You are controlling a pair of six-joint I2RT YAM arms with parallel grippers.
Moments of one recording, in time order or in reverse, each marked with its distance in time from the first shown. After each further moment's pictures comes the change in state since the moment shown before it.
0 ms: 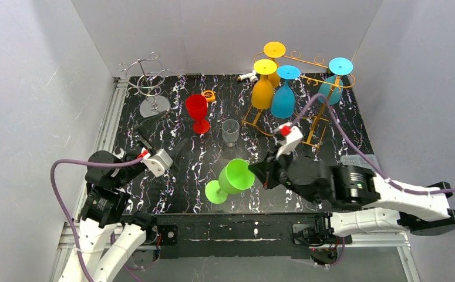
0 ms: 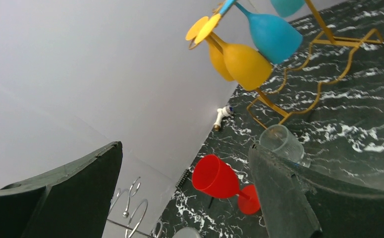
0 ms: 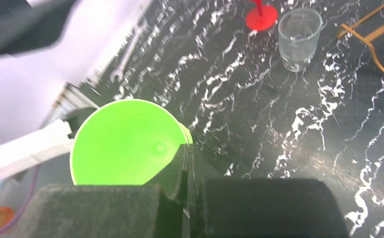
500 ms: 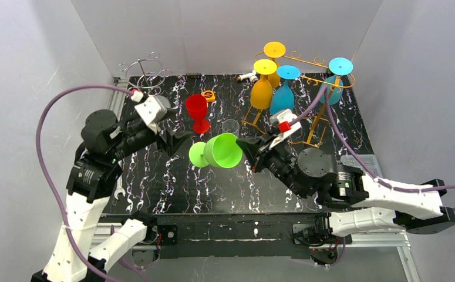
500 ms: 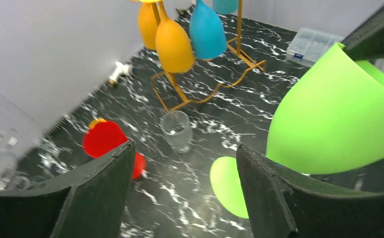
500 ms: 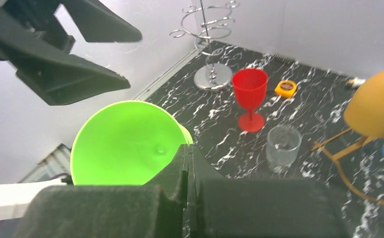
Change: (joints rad) left arm 0.000 0.290 0.459 -0.495 0.052 -0.393; right arm 0.000 -0.016 -0.047 0.541 0.107 -0.439
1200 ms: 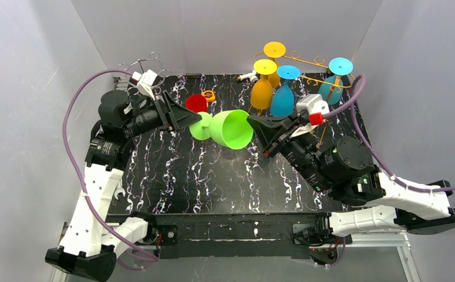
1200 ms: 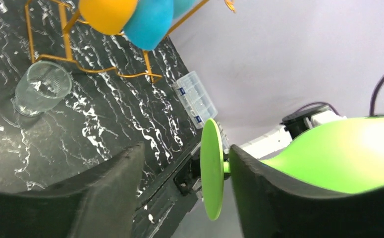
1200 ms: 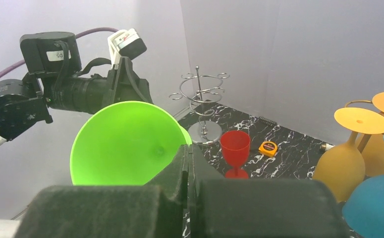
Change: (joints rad) left arm 0.138 0.183 -0.032 0.117 0.182 -0.965; right arm 0.000 0.018 0.139 0.167 -0.013 -0.315
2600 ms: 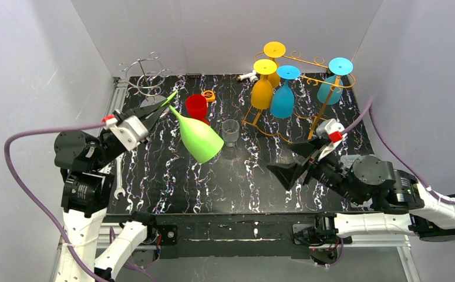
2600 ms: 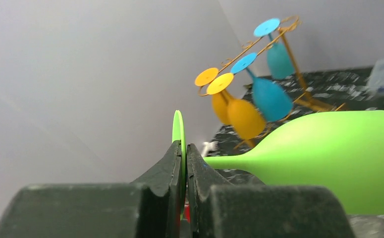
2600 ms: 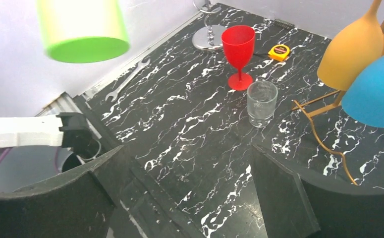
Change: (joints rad) left arm 0.008 -0.242 0.034 0.228 -0.061 1.025; right arm 0.003 -0.311 -0.187 -0.549 -0.096 0.320
